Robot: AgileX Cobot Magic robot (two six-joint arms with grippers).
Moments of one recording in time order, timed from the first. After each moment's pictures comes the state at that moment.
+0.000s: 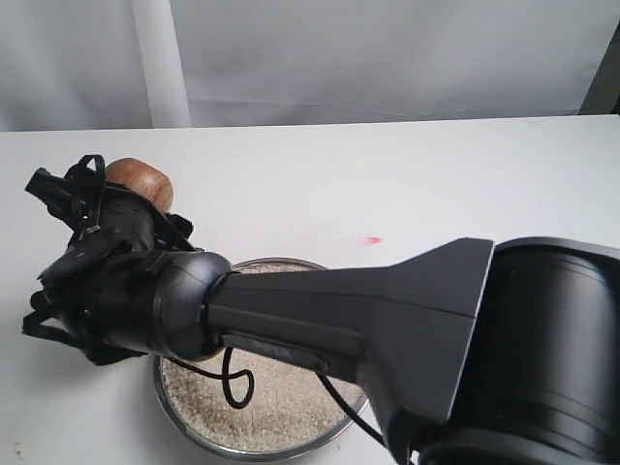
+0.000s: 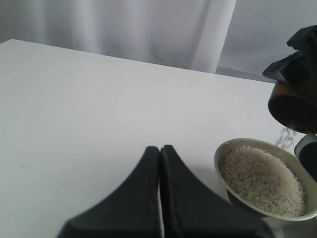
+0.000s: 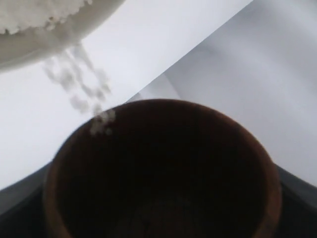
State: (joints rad) left arm 0.08 0.00 0.00 0.20 0.34 -0.34; right arm 1.12 2.38 -1.88 -1.43 0.73 -0.62
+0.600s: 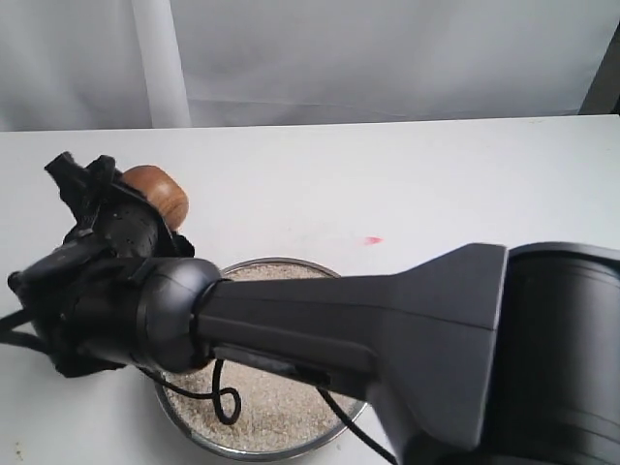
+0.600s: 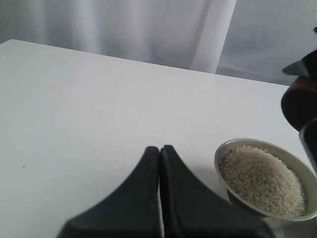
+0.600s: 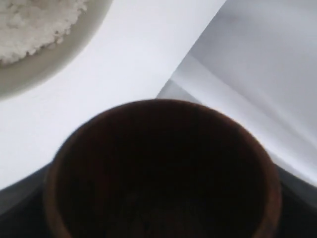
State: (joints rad) left arm 0.08 0.00 0.00 0.20 0.34 -0.34; right arm 1.16 2.35 -1.88 -1.31 0.86 -0.39
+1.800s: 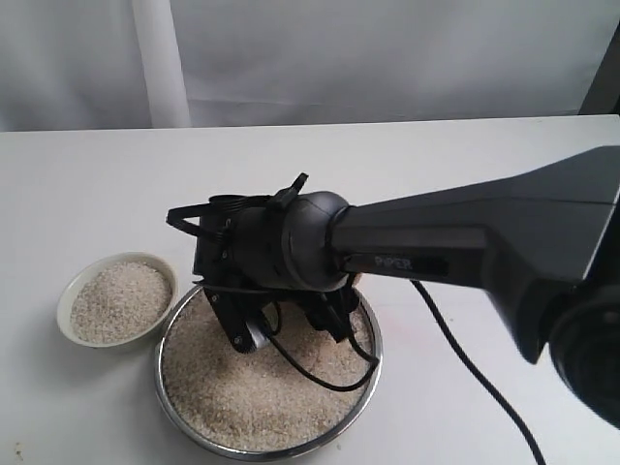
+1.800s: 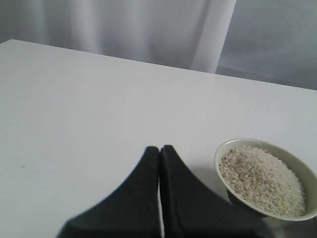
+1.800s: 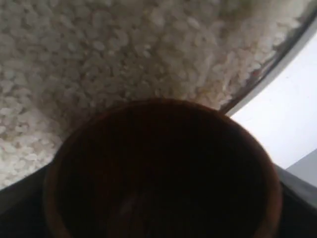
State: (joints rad) left arm 0.08 0.00 0.00 0.20 0.34 -0.34; right arm 0.95 2.22 -1.56 -0.80 1.05 -0.66
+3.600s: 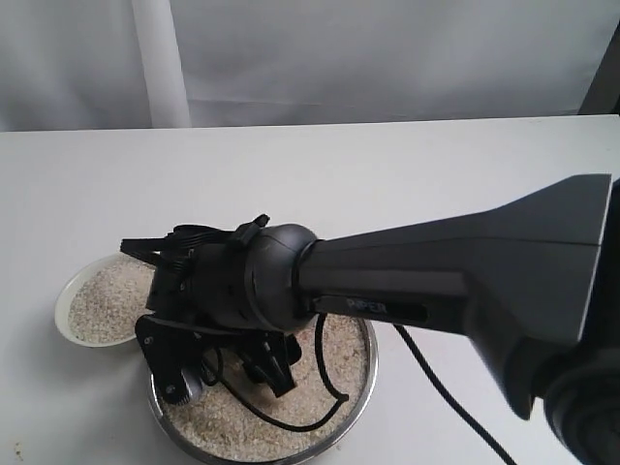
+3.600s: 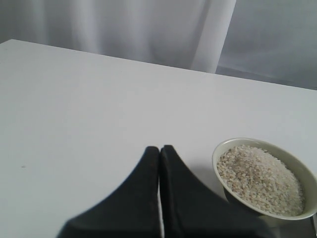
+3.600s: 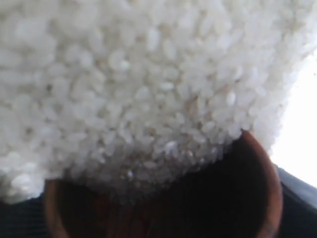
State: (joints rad) left arm 0.08 0.00 0.00 0.20 0.34 -0.34; right arm 1.04 2.23 -1.57 -0.58 0.90 -0.68
